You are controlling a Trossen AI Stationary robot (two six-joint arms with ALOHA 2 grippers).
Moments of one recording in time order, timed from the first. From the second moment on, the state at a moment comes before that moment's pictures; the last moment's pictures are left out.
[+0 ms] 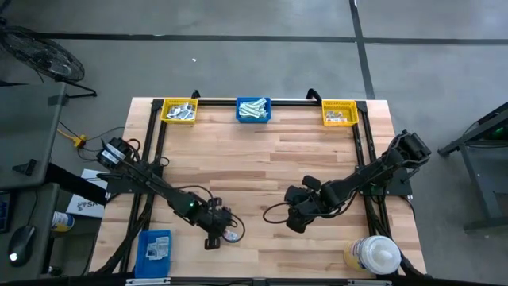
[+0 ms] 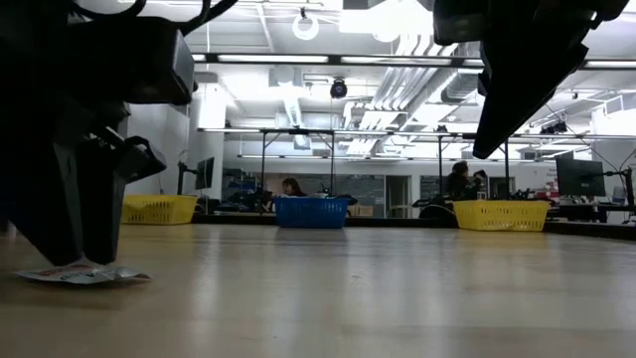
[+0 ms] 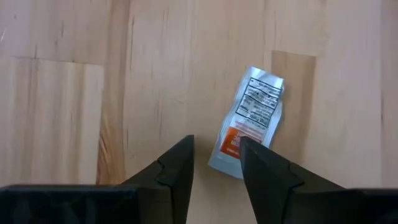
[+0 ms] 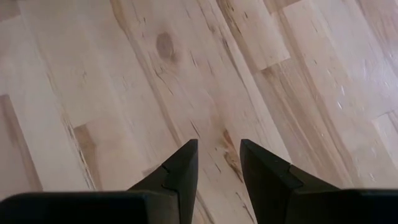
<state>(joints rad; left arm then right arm) -0.56 1.74 0.89 -0.20 -0.09 -0.63 0.48 1.64 1.12 -0.72 0.33 0.86</state>
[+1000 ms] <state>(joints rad) -0.68 1.86 0.90 -0.25 -0.24 -0.65 0.48 1.64 1.12 -0.73 0.34 0.89</state>
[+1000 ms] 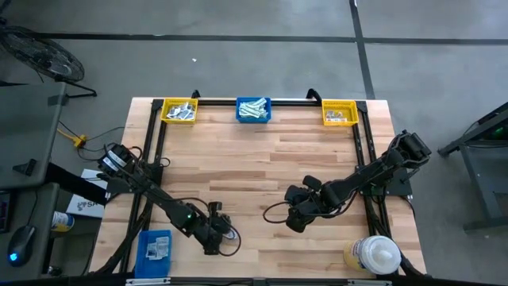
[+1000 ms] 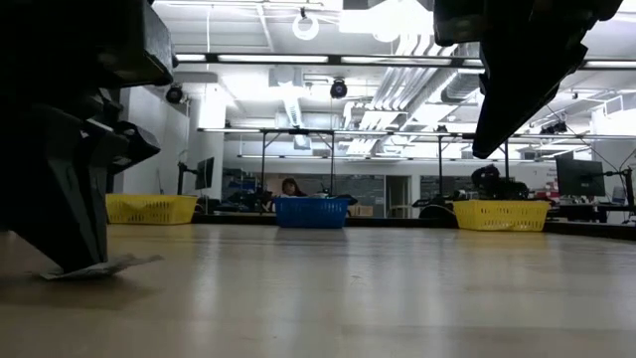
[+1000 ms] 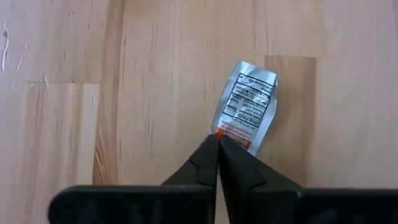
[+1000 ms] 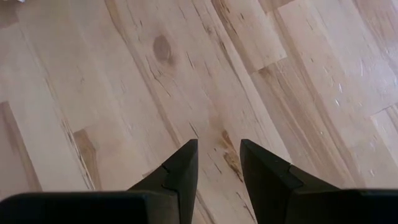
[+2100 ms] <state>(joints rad) -0.58 1.80 1.34 -0.67 -0.73 -0.54 0.48 1.64 1.12 -0.27 0.26 0.76</state>
